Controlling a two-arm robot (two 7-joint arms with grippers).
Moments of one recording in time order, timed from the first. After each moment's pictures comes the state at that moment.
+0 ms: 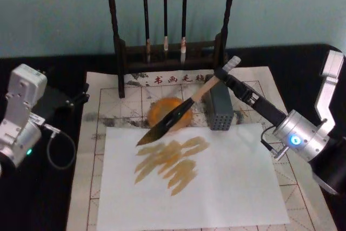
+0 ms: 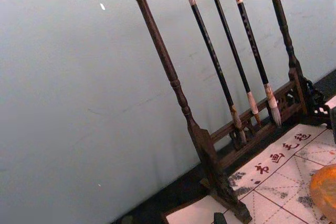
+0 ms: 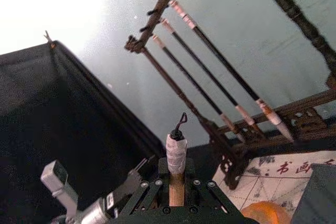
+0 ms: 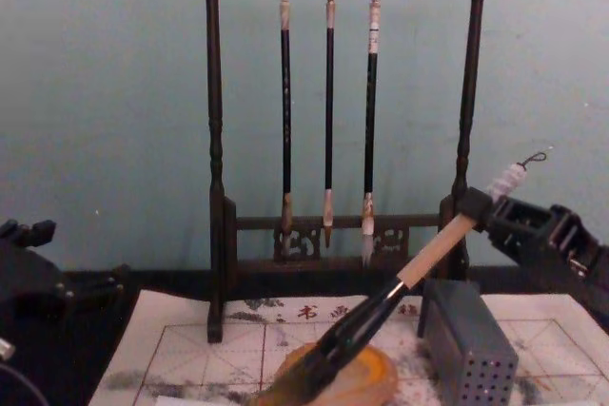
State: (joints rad) left arm -0.20 0.60 0.45 -1.41 -0.25 -0.12 0.03; right arm 0.32 0.40 -0.44 -1.17 1.23 0.09 0.80
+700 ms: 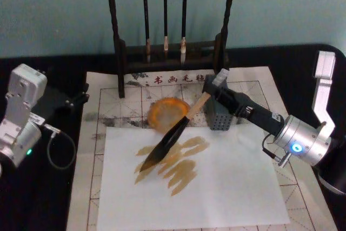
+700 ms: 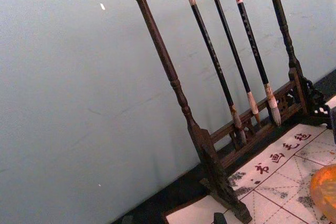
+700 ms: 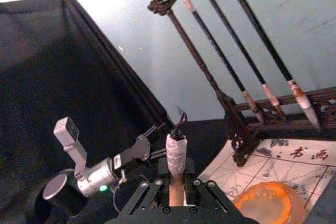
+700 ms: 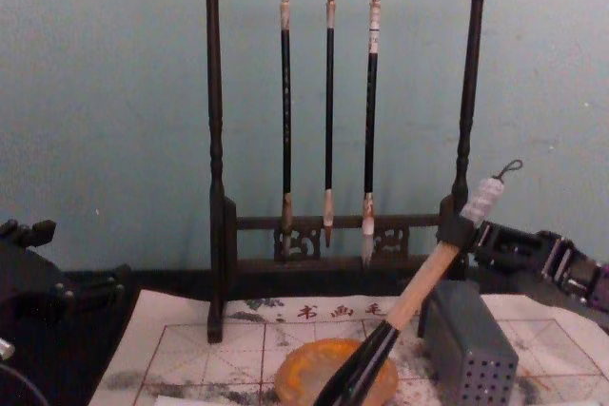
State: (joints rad) left arm -0.20 0.60 0.45 -1.41 -0.25 -0.12 0.03; right arm 0.32 0.48 -0.52 -1.24 1.15 0.07 0.82
